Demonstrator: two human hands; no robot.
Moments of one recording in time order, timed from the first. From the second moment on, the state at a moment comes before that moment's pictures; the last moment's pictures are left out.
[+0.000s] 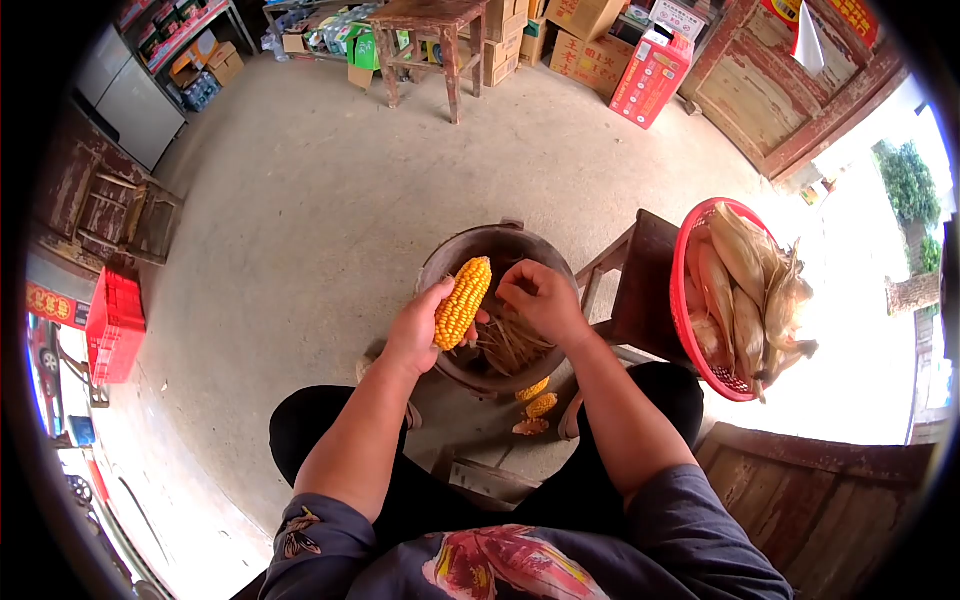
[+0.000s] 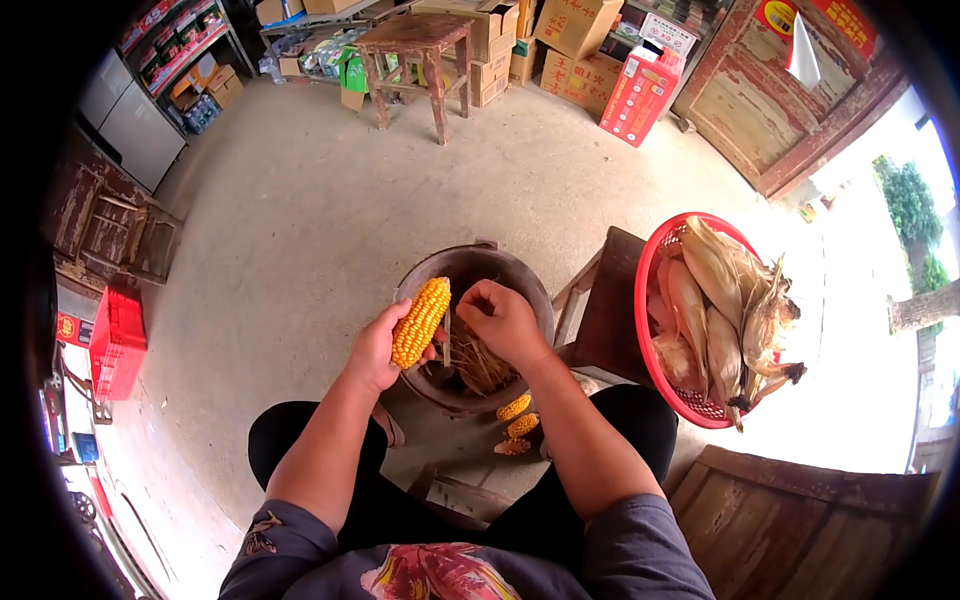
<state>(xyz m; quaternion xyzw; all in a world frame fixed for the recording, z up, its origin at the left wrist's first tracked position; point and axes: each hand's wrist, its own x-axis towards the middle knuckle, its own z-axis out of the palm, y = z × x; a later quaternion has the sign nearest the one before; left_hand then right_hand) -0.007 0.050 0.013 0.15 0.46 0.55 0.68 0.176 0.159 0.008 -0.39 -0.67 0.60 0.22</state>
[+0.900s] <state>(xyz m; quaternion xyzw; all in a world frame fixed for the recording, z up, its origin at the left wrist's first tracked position) -0.007 0.046 0.019 0.11 0.41 0.55 0.72 0.172 0.148 0.002 -0.34 -0.65 0.63 0.25</state>
